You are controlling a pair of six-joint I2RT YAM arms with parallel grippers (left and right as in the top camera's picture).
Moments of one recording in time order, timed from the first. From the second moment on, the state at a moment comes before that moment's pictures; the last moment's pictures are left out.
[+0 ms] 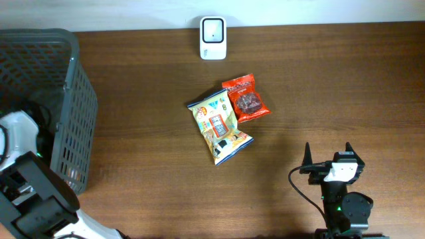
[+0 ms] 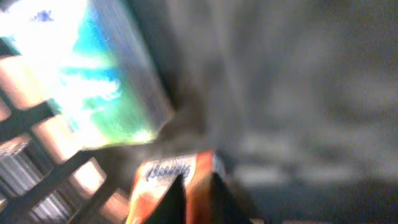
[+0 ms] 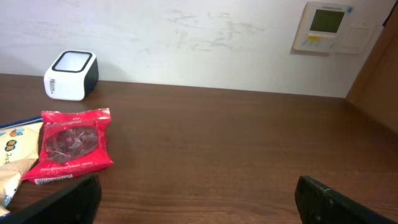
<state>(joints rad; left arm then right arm) 0.58 1.90 1.40 -1.25 -0.17 -0.70 -0.06 0.01 0.01 -0.08 0.00 -0.09</state>
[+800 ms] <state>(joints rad) 0.58 1.88 1.59 -1.43 -0.20 -0.68 -0.06 0.01 0.01 -0.08 0.00 -0.09</state>
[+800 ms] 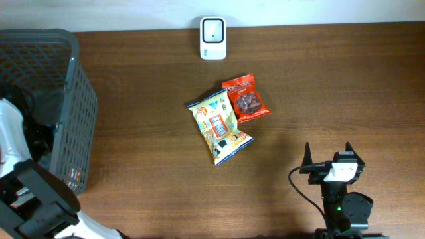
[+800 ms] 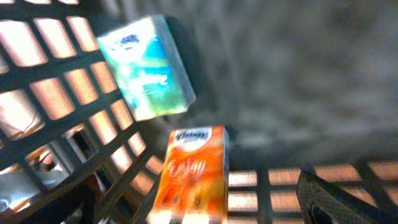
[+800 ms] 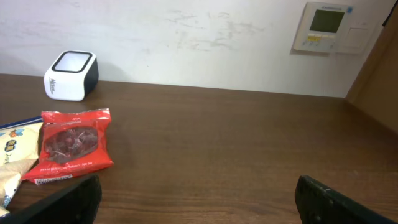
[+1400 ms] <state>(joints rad) 0.58 1.89 1.35 -1.30 -0.10 -0.68 -0.06 0.01 0.01 -0.08 0.00 -0.09</state>
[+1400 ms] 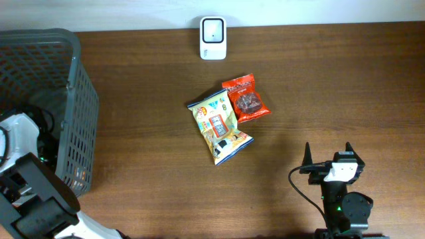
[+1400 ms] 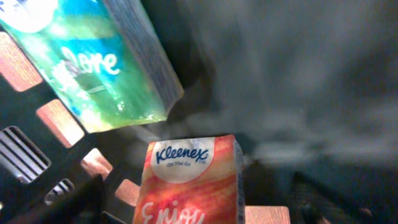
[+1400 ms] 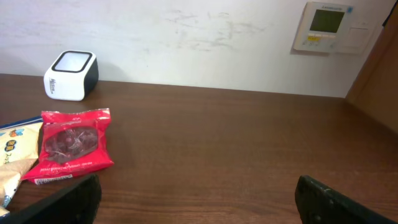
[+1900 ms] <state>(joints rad) 0.58 1.89 1.32 -1.27 -0.08 -0.67 -0.06 0.01 0.01 -0.08 0.00 -0.09</state>
